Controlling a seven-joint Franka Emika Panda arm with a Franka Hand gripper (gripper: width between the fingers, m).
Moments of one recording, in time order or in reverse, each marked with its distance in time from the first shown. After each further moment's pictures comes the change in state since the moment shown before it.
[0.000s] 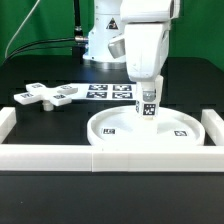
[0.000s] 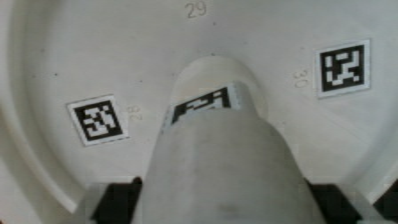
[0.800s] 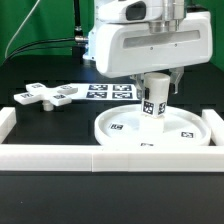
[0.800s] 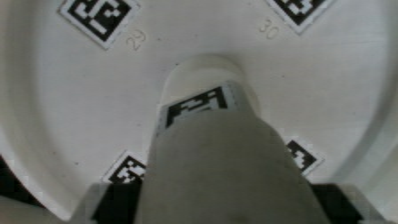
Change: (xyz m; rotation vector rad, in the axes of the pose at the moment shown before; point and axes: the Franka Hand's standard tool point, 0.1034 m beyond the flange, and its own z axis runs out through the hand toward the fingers) arm 0.009 -0.005 0.003 -0.011 0.024 0.885
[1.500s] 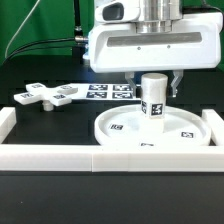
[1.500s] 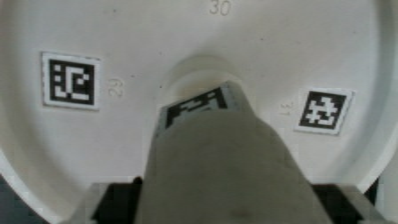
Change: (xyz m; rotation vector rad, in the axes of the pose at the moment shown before) arm -0.002 0.006 0.001 0.007 0.022 0.527
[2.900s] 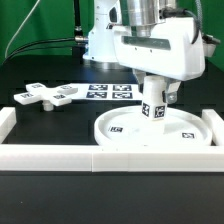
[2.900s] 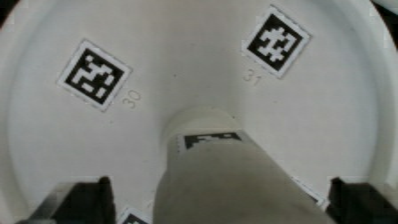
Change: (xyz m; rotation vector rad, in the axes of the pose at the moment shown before) arm -0.004 -0.004 0.002 0.041 -0.078 0.906
